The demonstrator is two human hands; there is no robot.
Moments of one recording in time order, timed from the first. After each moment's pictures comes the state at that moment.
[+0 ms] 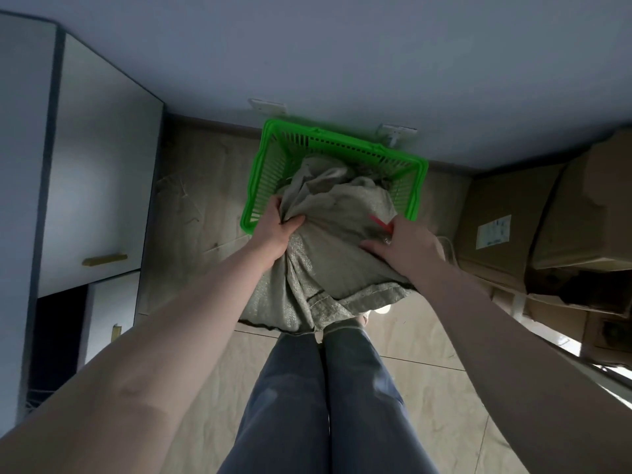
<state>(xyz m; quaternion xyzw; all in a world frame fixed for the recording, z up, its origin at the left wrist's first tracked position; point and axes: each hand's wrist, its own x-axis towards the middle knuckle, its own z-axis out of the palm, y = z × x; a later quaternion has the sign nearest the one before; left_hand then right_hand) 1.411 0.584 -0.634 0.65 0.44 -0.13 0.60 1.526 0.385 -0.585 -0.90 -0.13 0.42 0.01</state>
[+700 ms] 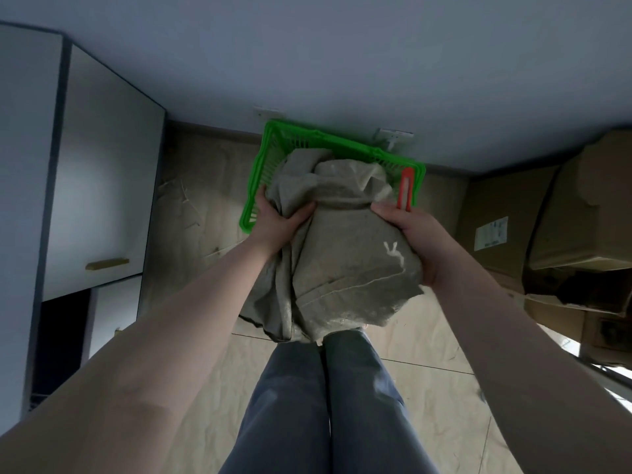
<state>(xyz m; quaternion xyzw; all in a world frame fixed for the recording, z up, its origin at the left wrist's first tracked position) 1.421 0.592 -0.626 0.65 0.48 -0.14 0.57 1.532 0.397 -0.515 -0.57 0.22 0.56 0.57</state>
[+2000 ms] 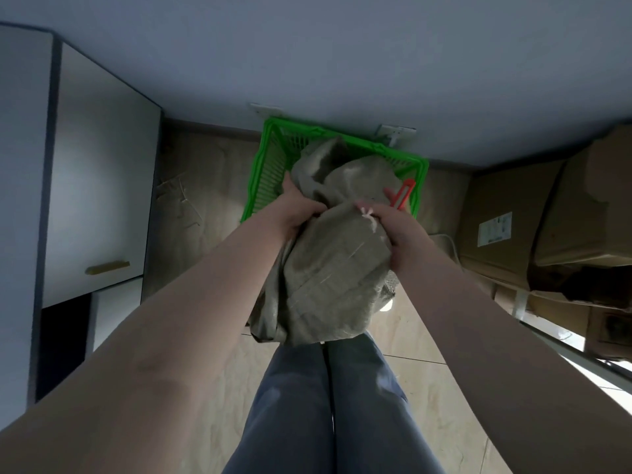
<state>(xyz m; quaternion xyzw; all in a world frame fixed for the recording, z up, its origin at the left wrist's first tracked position) 1.470 0.588 -0.613 0.54 0.51 -0.24 0.63 1.525 0.442 -0.551 -0.57 0.38 0.41 0.60</state>
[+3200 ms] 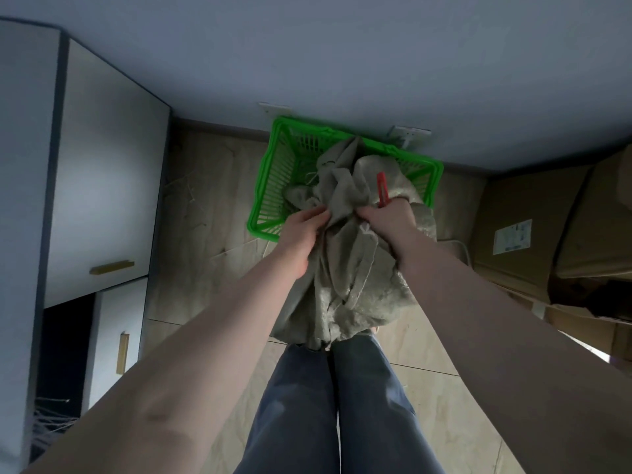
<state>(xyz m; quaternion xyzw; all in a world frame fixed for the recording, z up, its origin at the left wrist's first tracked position) 1.438 0.562 -0.630 0.40 0.55 -0.11 0.73 1.543 0.452 -0.606 -0.81 0.18 0.46 0.33</state>
